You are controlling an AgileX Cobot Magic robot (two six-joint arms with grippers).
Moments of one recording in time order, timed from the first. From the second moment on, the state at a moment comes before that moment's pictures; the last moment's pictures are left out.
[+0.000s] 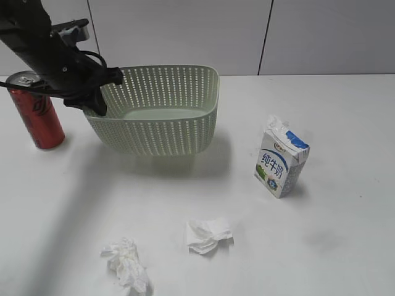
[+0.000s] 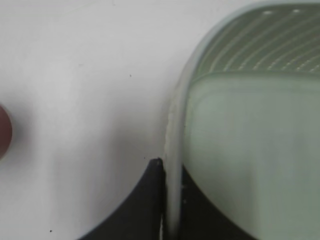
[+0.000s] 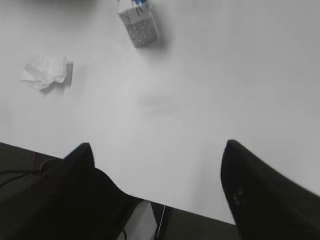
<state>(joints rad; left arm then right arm) -0.28 1.92 -1.39 -0.26 0.72 -0.02 0.18 0.89 -0.89 0.23 1.12 -0.10</state>
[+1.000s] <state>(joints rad) -0.28 1.92 -1.39 -0.27 0.73 -0.02 0.18 -0.01 -0.44 0.08 0.95 -0.09</state>
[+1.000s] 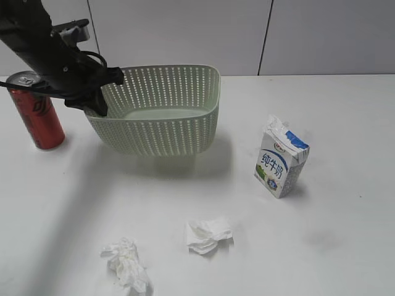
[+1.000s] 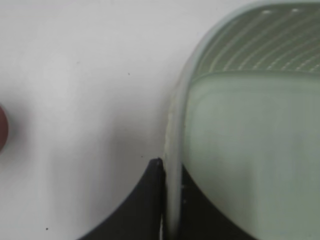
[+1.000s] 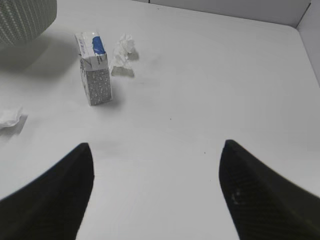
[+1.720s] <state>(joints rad) -0.28 1.92 -1.39 -0.27 0.73 -0.03 0.18 0.00 -0.50 0.11 0.71 -0.11</state>
